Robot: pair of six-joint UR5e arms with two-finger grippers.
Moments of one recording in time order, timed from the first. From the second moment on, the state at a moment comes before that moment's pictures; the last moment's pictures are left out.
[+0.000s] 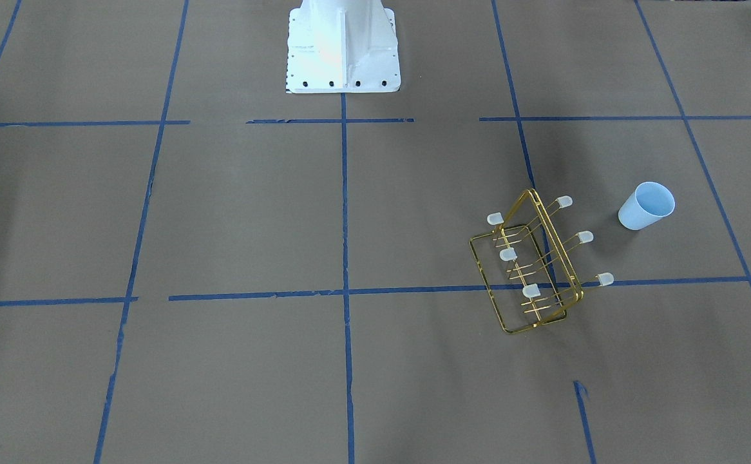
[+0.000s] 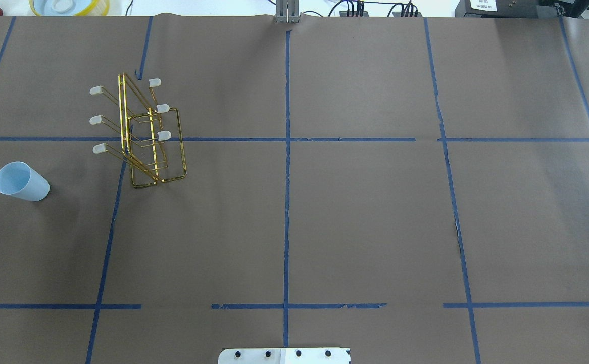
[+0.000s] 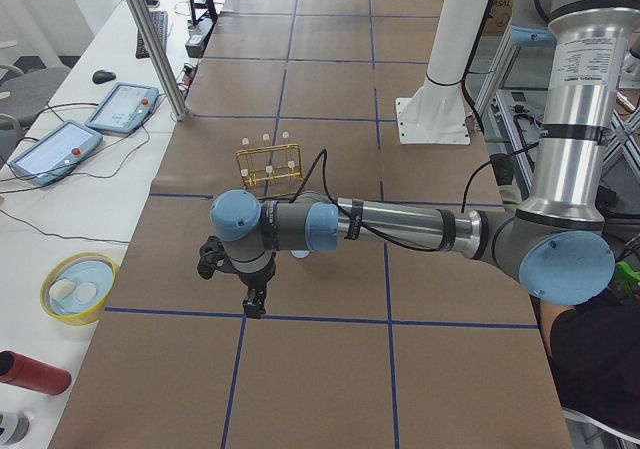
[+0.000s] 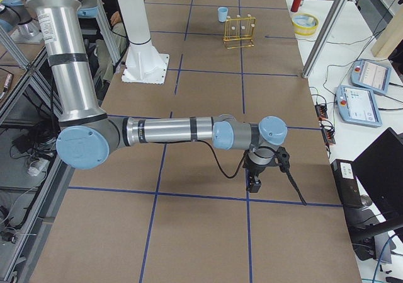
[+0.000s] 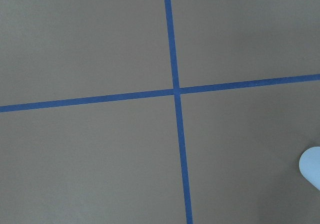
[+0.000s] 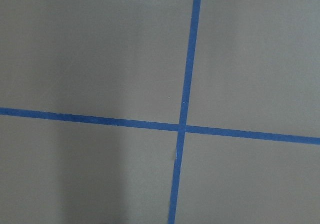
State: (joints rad) left arm -1.59 -1.64 -1.60 -1.44 -2.36 0.14; right arm 1.49 -1.38 1.46 -1.67 2.30 -0.04
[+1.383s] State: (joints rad) left arm -1.58 -1.65 -1.60 -1.56 -2.38 0.13; right arm 1.49 -1.38 1.46 -1.67 2.30 -0.04
